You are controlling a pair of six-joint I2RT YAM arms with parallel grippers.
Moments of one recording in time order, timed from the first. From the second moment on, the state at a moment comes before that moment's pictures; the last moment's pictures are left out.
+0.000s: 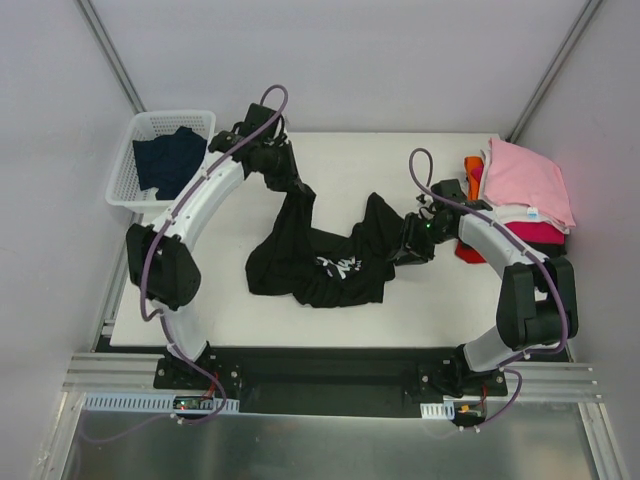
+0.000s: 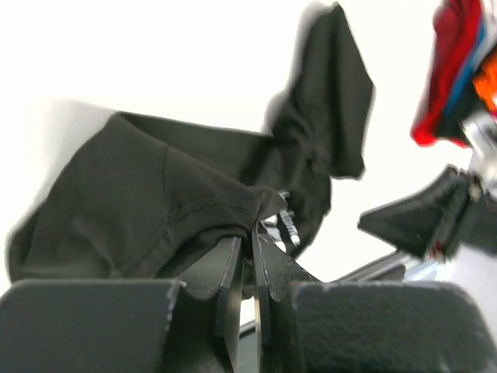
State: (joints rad) left arm -0.42 1.77 1.74 -0.86 0.29 -0.59; right arm 0.20 1.54 1.04 -0.75 -0.51 0.48
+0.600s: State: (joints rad) left arm -0.12 2.16 2.23 -0.98 0.28 -0.56; right arm 0.20 1.67 1.13 -0.76 -0.50 0.49
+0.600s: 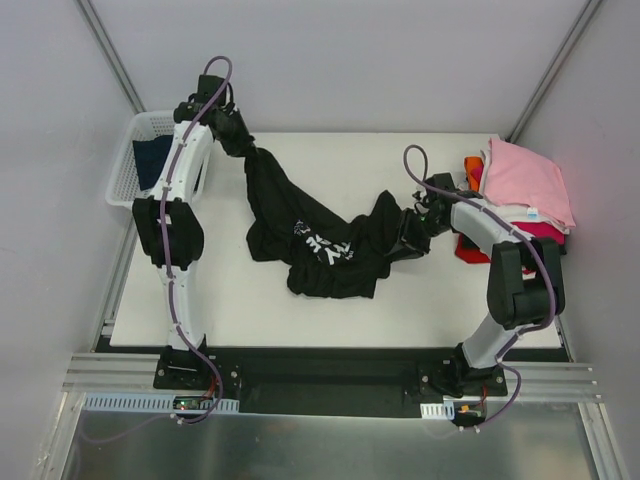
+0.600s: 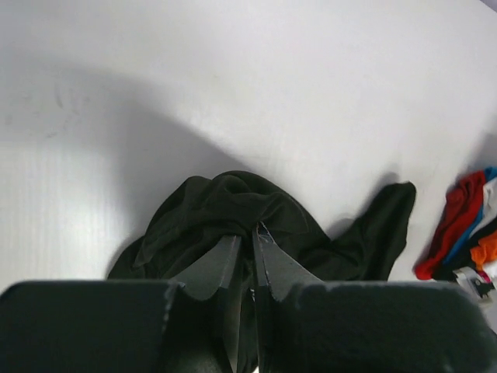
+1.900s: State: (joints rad) left arm -0.29 1.98 1.59 -0.81 0.50 -0.51; right arm 0.16 1.96 1.33 -0.73 -0.46 0.55
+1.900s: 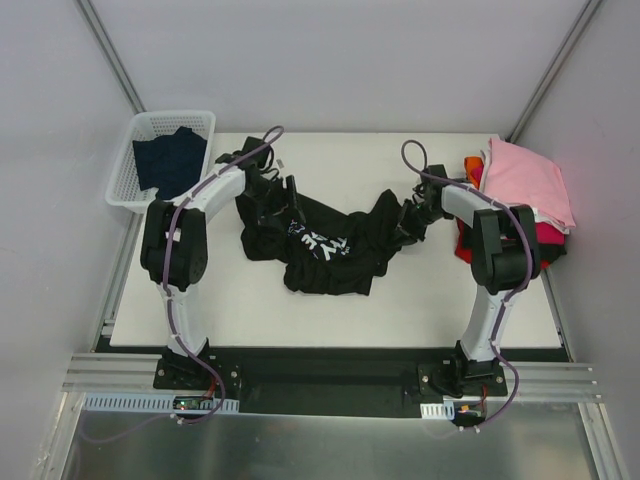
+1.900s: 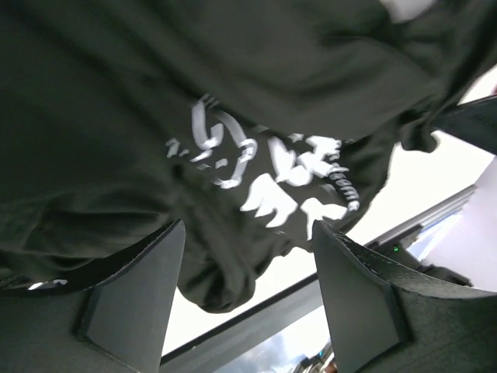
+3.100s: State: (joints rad) left arm -0.51 1.82 1.12 -0.64 0.43 -0.62; right arm 0.00 2.18 1.90 -0.73 -0.25 0.70
